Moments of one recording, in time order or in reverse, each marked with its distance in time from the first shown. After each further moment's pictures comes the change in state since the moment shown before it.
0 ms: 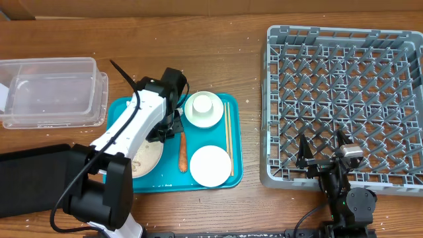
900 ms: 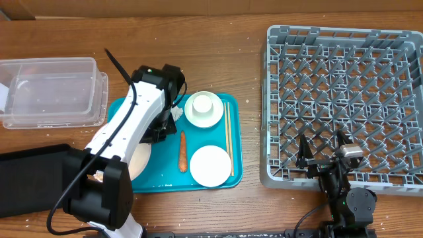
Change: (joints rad) left arm 0.000 0.002 0.146 -0.319 -0.092 -0.030; right arm 0.000 0.000 0.000 -0.001 0.000 0.000
